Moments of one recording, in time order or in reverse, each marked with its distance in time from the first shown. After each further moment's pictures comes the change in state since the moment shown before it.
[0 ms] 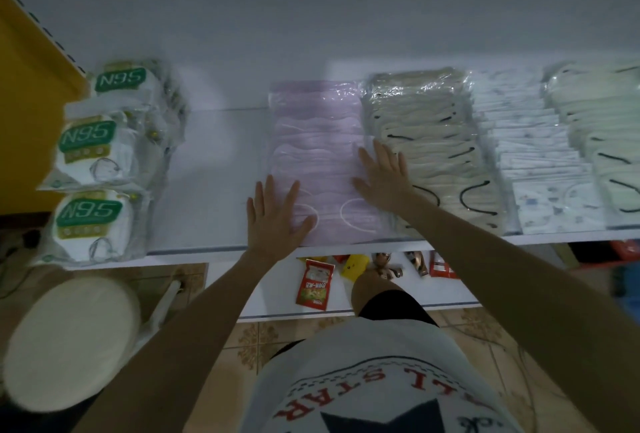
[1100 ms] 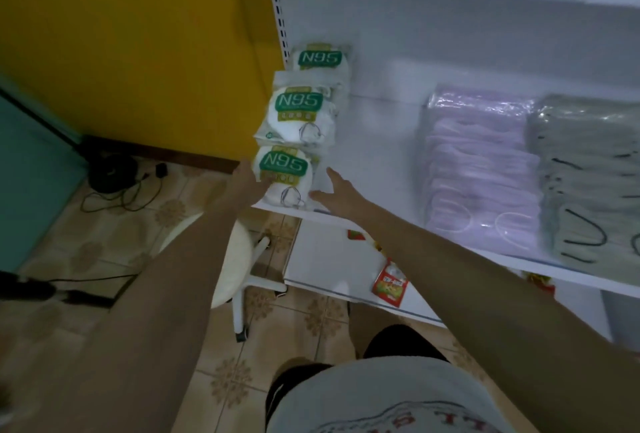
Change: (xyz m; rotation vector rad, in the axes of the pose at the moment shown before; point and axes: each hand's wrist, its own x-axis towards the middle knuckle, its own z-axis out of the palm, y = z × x) left_hand -0.080 -0.260 -0.155 -0.415 -0.012 -0.658; right_hand -0.032 -0.336 0.036 0.774 -0.484 -0.095
